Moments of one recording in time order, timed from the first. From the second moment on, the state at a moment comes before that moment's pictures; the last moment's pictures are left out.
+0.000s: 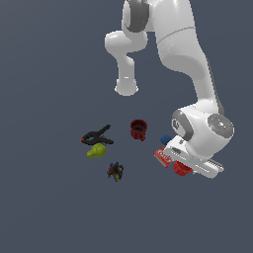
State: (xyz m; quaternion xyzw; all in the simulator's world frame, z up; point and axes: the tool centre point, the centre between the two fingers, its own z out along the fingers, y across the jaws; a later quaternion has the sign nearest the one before) arm 0.086 0.250 0.057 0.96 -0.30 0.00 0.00
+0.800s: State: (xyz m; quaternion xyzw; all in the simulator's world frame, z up) arm 0.040 0.173 0.136 0.96 -0.30 0.00 0.00
